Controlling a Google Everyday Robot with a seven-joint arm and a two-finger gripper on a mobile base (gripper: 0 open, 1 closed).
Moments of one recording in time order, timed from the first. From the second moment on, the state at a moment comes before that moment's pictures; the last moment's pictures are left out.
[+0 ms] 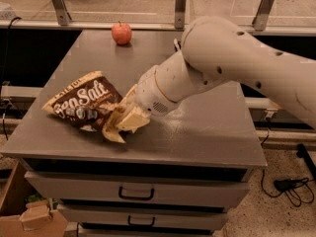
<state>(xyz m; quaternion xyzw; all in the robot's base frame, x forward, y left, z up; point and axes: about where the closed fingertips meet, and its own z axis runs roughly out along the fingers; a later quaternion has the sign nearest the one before) 0.487 0.076 0.861 -0.67 0.64 0.20 0.33</state>
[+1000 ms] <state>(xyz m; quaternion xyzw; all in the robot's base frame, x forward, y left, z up) 0.512 0.031 0.925 -0.64 0.65 0.11 0.39</state>
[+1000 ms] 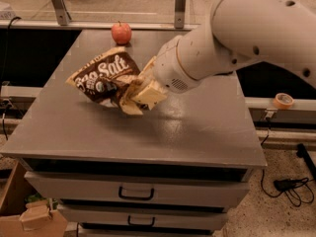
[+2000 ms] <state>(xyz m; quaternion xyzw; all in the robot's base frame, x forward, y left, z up) 0.615 -0.056 1.014 -0.59 0.65 -0.03 0.48</state>
